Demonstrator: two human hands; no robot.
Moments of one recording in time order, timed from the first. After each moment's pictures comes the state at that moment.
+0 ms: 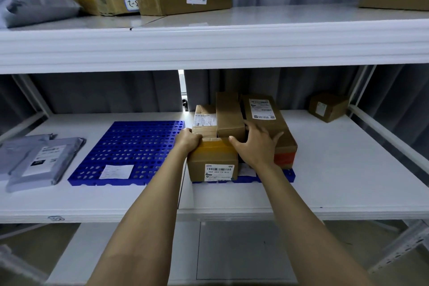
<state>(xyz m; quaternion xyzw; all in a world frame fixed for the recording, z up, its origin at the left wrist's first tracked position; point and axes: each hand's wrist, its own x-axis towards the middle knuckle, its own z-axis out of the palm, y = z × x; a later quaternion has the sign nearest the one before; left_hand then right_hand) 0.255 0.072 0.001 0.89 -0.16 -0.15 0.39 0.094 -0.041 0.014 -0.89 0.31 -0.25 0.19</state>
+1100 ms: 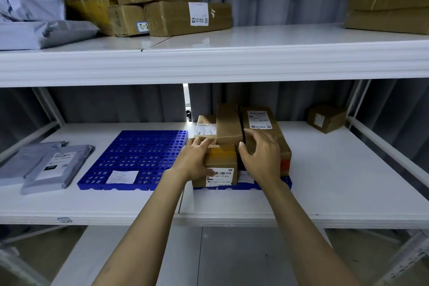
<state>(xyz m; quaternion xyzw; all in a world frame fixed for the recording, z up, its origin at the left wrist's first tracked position) 0.186 0.110 0.024 0.90 -0.42 0.00 0.13 0.054 -0.029 0.025 -0.84 0.23 -0.42 0.25</state>
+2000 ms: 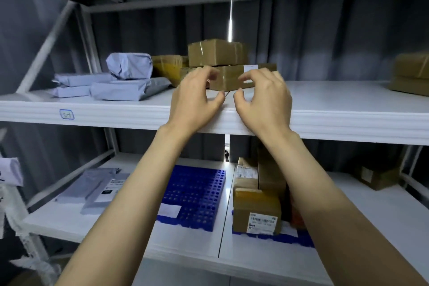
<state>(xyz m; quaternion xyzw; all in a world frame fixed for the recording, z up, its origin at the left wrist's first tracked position) 0.180 0.204 0.263 0.74 -0.41 0.41 0.35 0.096 0.078 0.259 -0.80 0.06 -0.58 0.13</state>
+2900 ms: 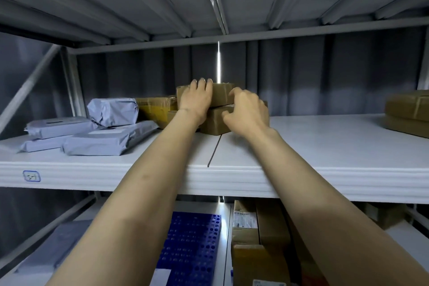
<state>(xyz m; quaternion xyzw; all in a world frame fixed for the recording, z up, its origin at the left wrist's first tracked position) 0.315 0.115 0.351 0.86 -0.30 0.41 -0.04 0.179 0.042 0.333 -0.88 0.15 -0.44 0.11</state>
